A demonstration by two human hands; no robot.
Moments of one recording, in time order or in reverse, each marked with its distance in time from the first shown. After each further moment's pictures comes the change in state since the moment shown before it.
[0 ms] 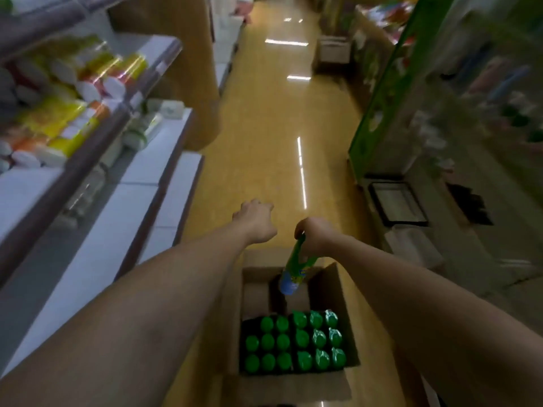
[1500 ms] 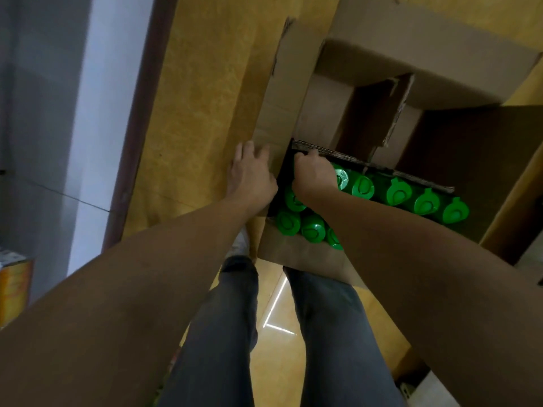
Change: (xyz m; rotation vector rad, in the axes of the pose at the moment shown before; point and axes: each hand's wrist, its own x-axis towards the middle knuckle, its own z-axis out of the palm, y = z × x) left_hand 0.079 -0.247 0.507 -0.216 -0.261 -0.533; right_hand 0.283 0.000 0.523 -0.224 -0.394 -0.213
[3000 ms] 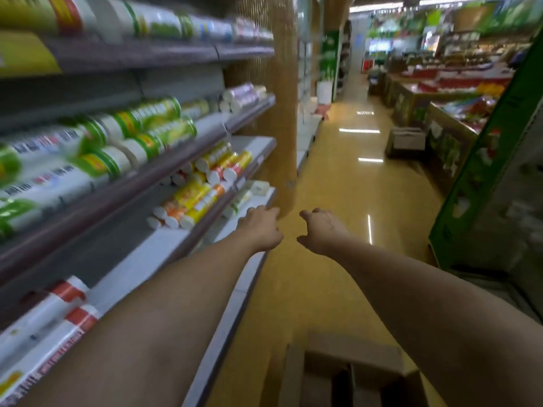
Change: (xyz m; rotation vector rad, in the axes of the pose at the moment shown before) left_hand -0.391 0.127 -0.555 0.175 0.670 0.408; right_hand -0.464 -0.123 -0.498 -0.033 0.874 -0.098
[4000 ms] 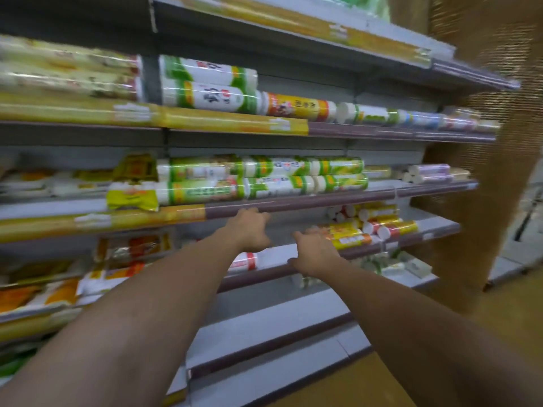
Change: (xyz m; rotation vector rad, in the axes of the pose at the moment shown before) left_hand -0.292 -0.027 -0.118 0.119 0.276 -0.765; right_hand -0.120 -0.178 -0.053 -0.039 0.044 -0.905
